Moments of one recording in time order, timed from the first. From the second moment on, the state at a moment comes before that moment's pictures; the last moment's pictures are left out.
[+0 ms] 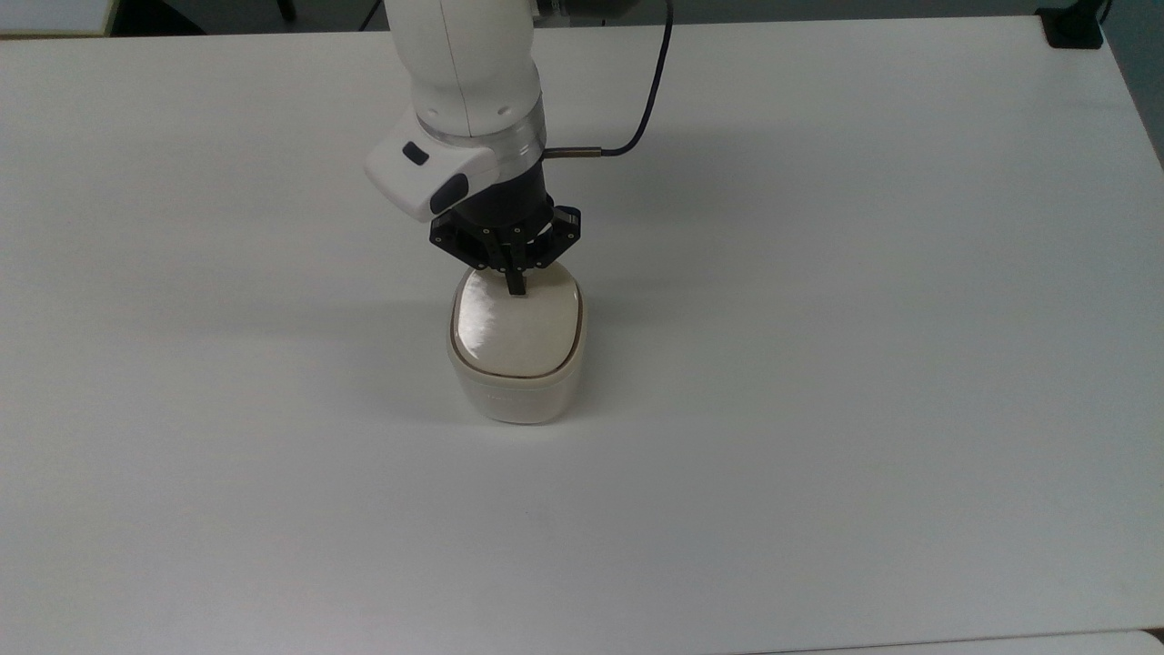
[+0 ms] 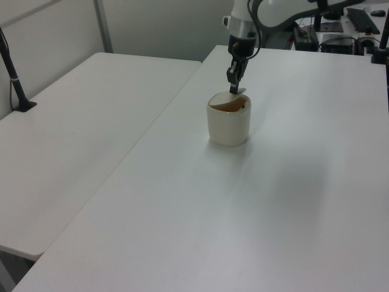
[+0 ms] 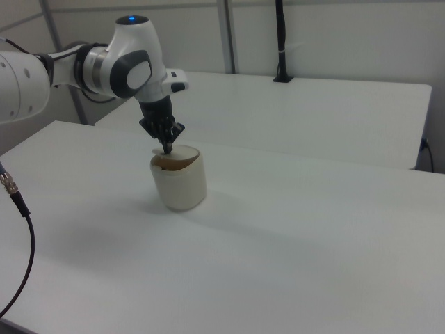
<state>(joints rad) 0.20 0.37 -0.16 -1.49 0.13 2.01 -0.01</state>
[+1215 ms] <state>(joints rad) 0.18 0.36 -0.18 -1.47 0.07 1.84 -0.05</state>
